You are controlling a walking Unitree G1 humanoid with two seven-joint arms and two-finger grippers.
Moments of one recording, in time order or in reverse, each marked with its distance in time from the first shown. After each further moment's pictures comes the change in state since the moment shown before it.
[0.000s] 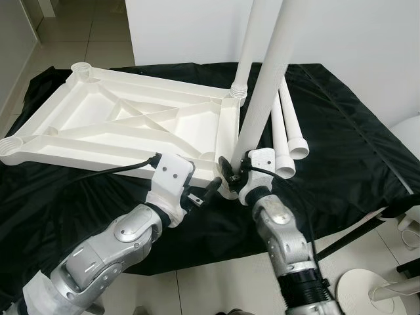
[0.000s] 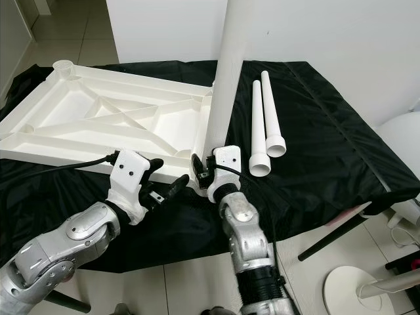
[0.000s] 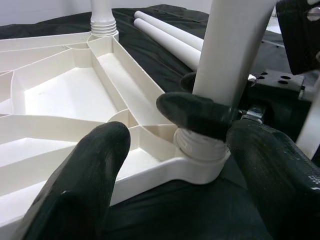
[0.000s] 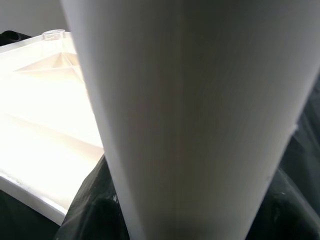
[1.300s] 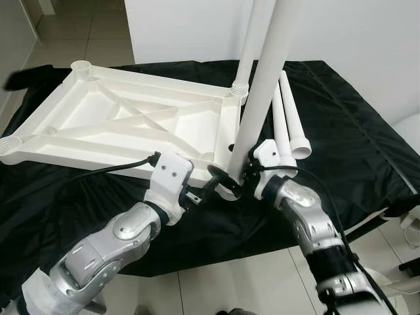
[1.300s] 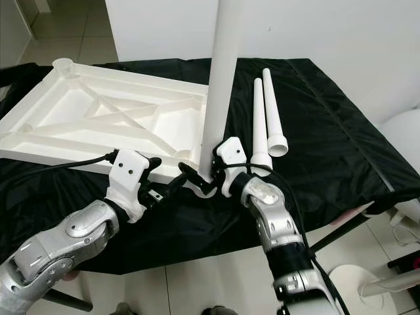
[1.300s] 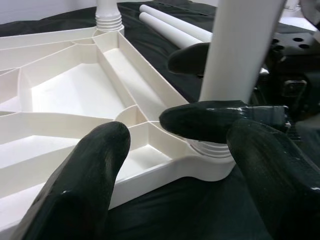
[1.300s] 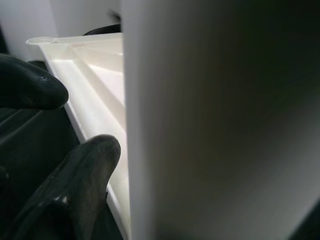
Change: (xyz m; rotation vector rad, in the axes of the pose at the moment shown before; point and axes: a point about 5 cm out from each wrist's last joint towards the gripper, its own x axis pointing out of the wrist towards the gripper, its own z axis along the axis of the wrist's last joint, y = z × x) left arm 0.002 0.005 -0.001 0.025 0.012 0.017; right arm 0.020 -0.031 0.014 -0.208 0.006 0.570
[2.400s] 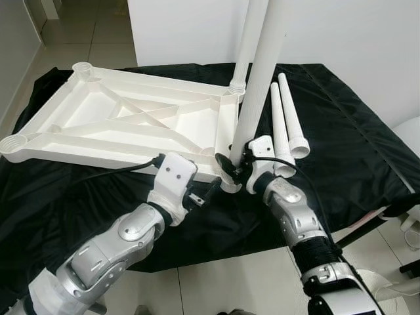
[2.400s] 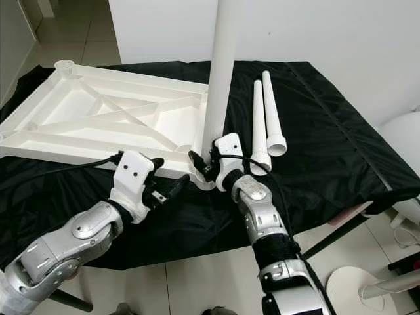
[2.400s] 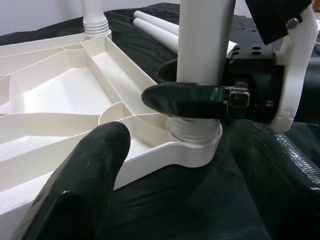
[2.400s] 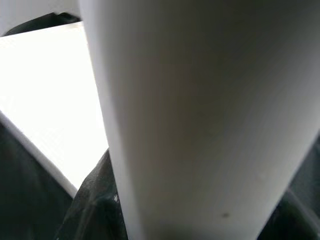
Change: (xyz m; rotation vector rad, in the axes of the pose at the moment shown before) left arm 0.004 -0.003 -0.006 0.039 -0.008 0.010; right arm 0.013 0.002 -0.013 0.120 0.038 -0.354
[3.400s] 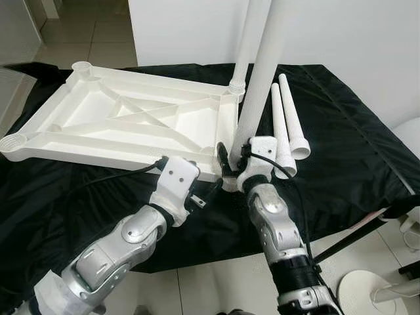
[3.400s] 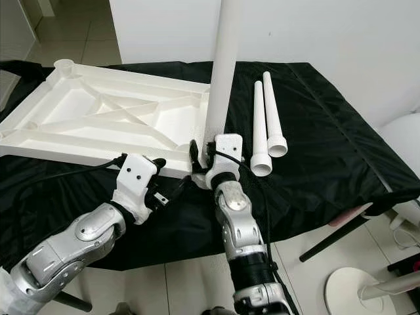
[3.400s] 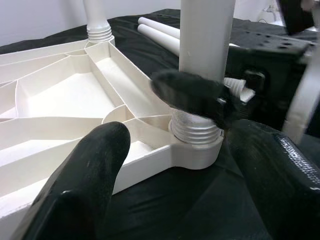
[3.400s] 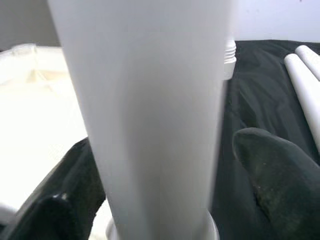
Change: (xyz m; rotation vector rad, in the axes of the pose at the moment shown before) left arm 0.002 -0.001 -0.001 0.021 -0.026 0.020; right arm -0.020 0.014 0.006 0.063 -0.066 -0.305
